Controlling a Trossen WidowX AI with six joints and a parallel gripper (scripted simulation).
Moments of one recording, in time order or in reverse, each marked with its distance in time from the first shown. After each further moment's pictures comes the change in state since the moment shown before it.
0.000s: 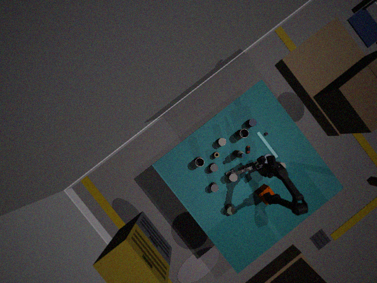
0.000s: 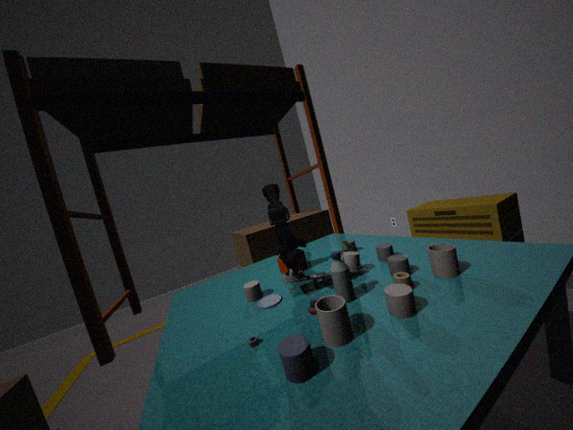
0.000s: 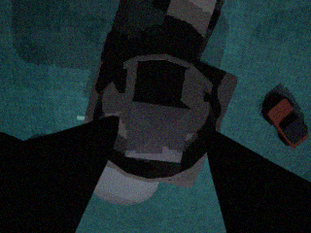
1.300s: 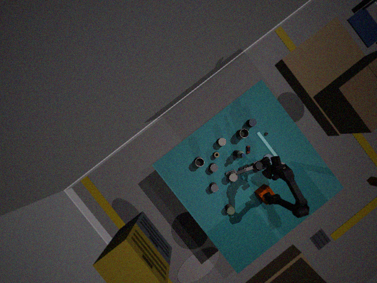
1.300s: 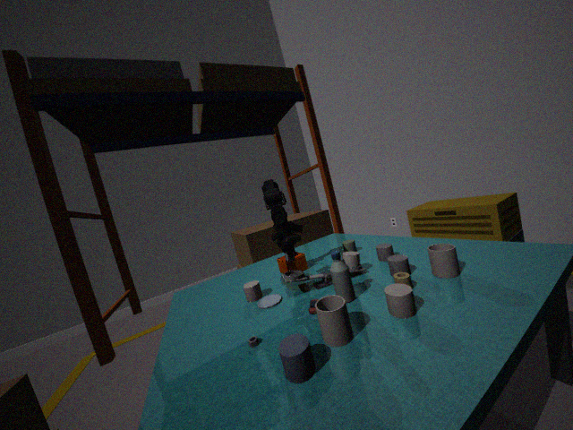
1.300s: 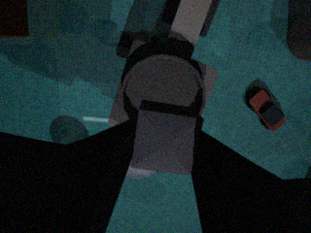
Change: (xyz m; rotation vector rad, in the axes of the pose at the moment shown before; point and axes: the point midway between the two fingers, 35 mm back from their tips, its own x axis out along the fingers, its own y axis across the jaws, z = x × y) arm -0.063 0.002 0.001 -0.005 -0.011 0.033
